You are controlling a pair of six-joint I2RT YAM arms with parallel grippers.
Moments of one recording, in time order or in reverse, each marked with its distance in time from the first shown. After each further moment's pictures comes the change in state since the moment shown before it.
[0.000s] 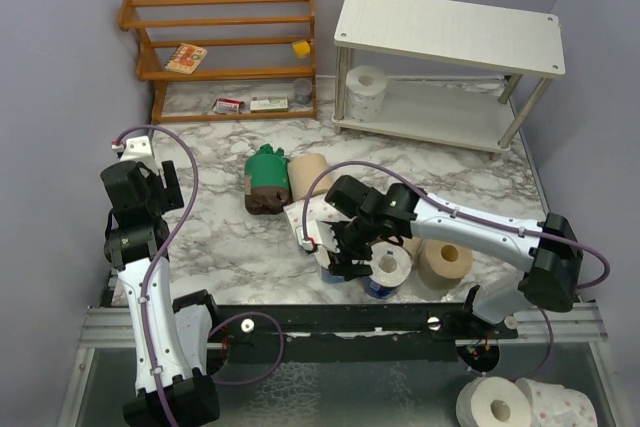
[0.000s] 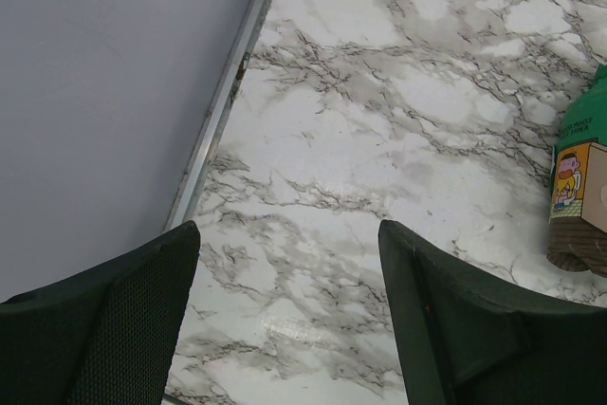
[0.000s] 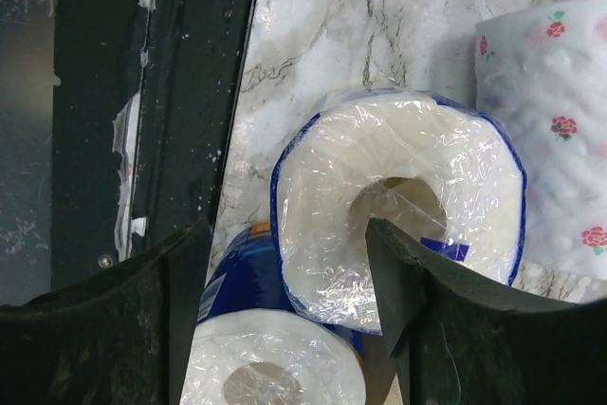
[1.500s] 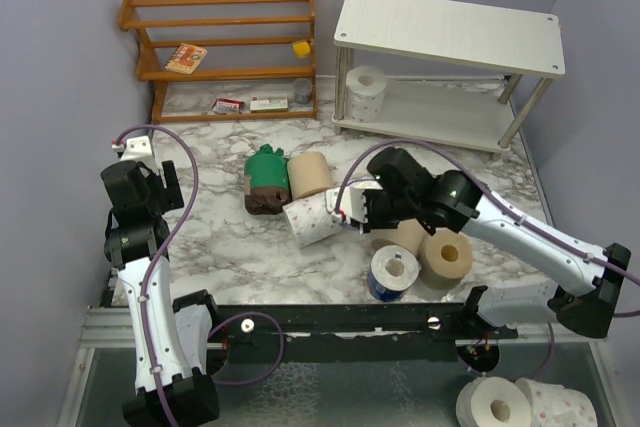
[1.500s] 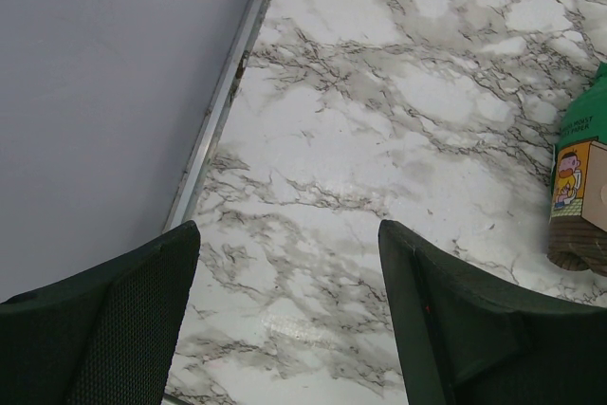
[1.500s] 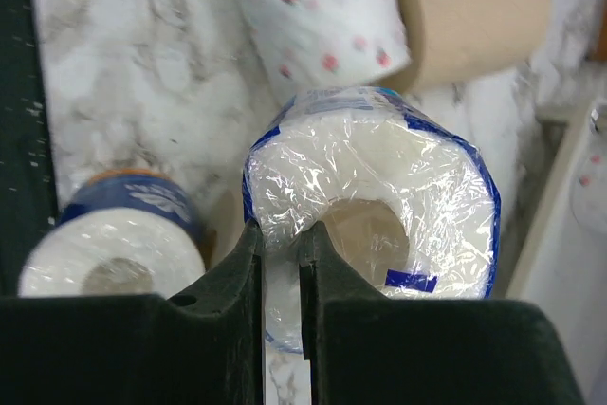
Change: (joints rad) left arm 0.000 0.005 0.000 0.000 0.000 0.002; right arm -0.074 -0.199 0.072 -0.049 0.274 -0.081
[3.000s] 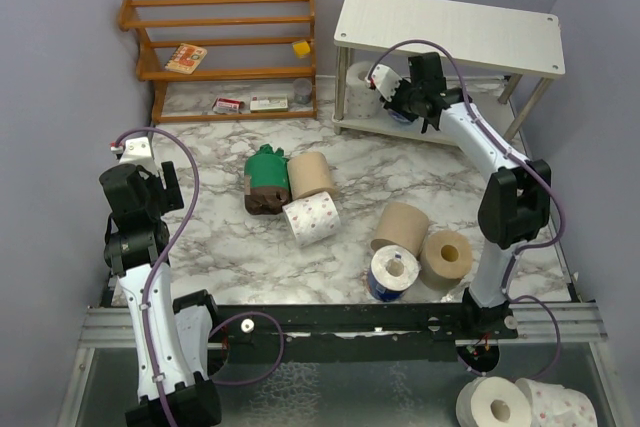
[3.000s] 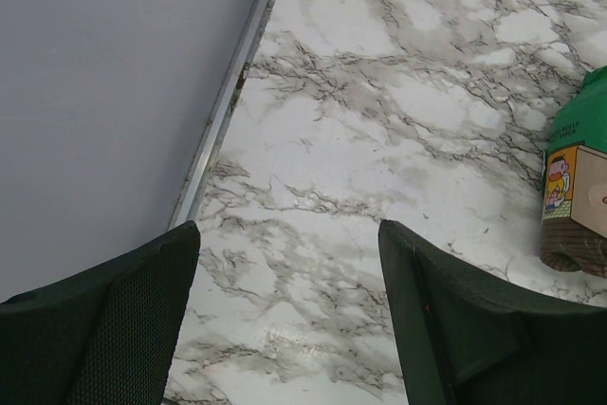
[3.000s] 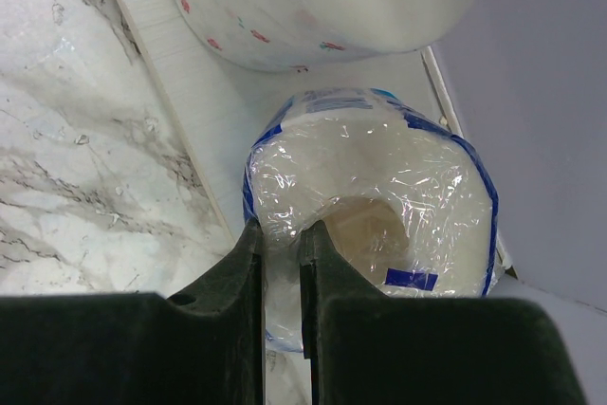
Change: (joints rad) left arm 0.000 -0.038 0.000 0.000 0.010 0.002; right arm -0.699 0.608 0.409 0.420 0.052 -0.133
